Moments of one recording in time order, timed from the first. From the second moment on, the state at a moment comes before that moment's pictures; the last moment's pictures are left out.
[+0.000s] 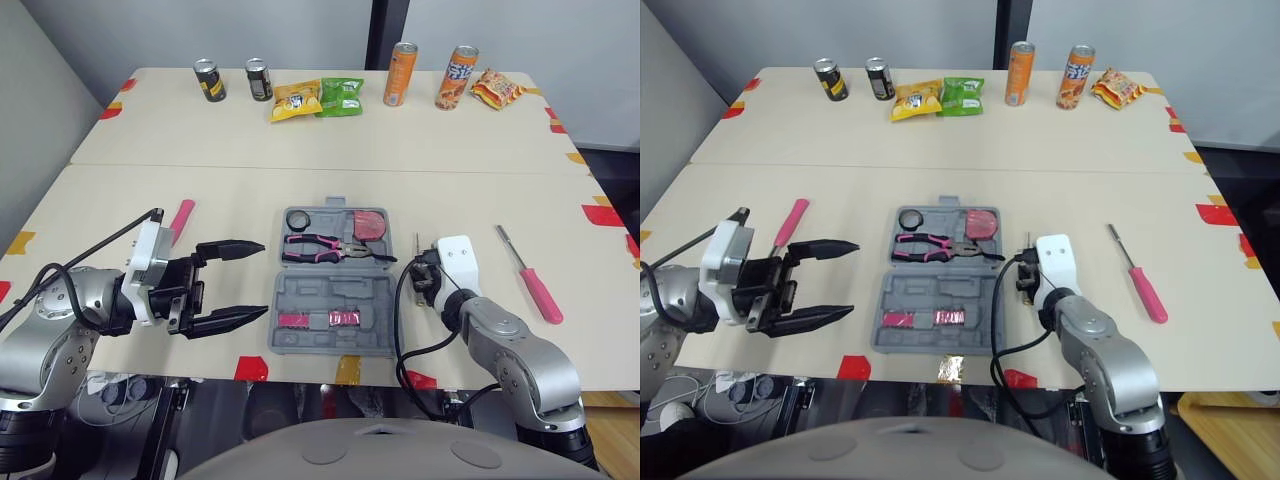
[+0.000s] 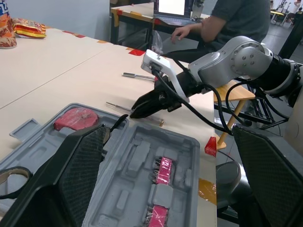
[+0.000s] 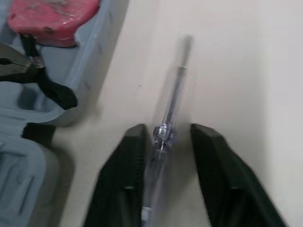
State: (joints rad) left arm 0.16 0.78 0.27 -0.43 -0.79 0.35 -1.30; right arm 0.12 -0.22 0.07 -0.60 0.26 1.00 0.01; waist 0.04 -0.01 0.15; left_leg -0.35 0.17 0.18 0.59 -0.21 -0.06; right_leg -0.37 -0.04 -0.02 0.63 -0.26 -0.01
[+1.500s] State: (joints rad) left arm 0.15 0.64 0.18 -0.38 -0.79 0.24 -1.38; right arm 0.32 -0.96 -0.44 -0.74 0.73 0.93 0.80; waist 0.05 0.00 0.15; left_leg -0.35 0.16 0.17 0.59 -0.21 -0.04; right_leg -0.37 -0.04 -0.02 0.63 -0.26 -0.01
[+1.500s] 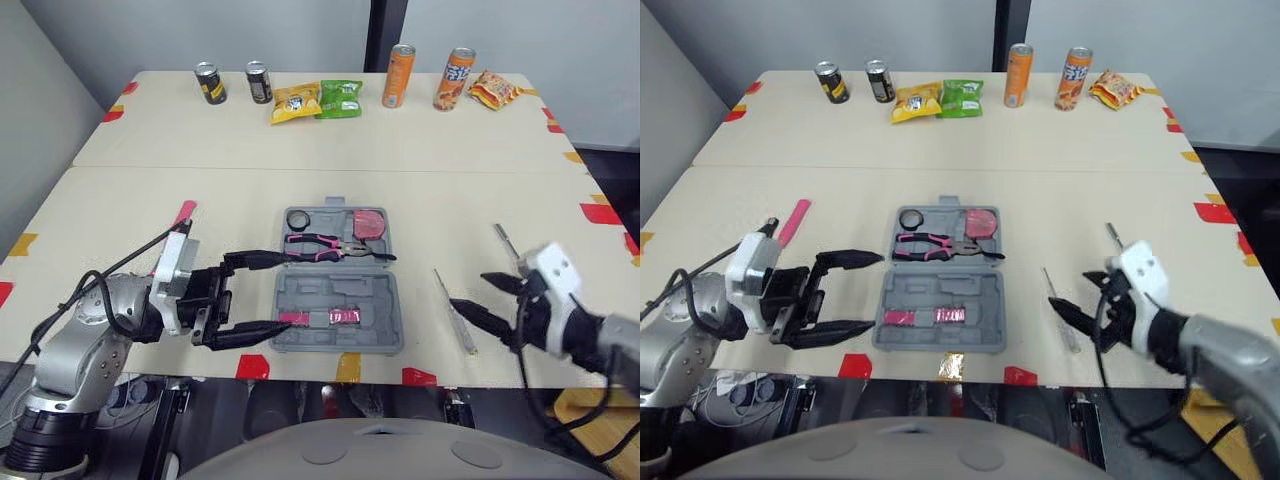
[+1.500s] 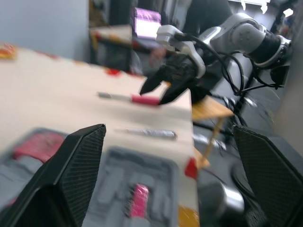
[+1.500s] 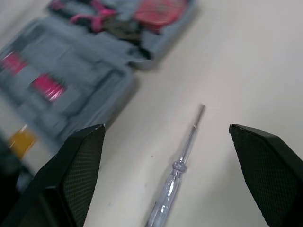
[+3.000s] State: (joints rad) left arm 0.28 0.69 0.26 -0.43 -0.82 0.26 -1.38; right arm -0.72 -1.08 0.90 0.40 0.17 -0.75 1.54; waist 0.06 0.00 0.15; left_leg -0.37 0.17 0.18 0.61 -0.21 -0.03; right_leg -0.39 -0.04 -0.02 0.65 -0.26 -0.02
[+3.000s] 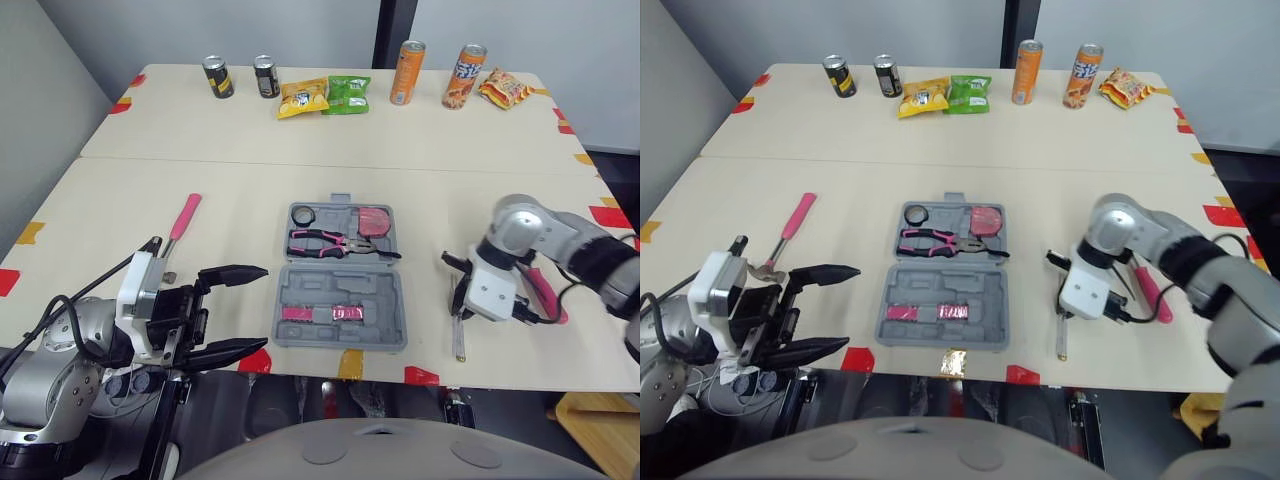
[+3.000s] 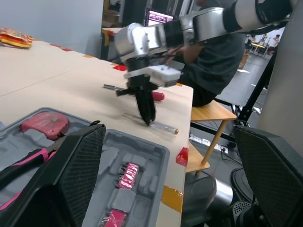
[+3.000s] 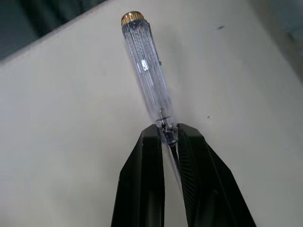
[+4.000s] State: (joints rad) left arm 0.19 0.67 0.23 -0.27 -0.81 0.22 -1.42; right arm 0.37 -0.82 -0.23 -0.76 1.19 1.00 -0.24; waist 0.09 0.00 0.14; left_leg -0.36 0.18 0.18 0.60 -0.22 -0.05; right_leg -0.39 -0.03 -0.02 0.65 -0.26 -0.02
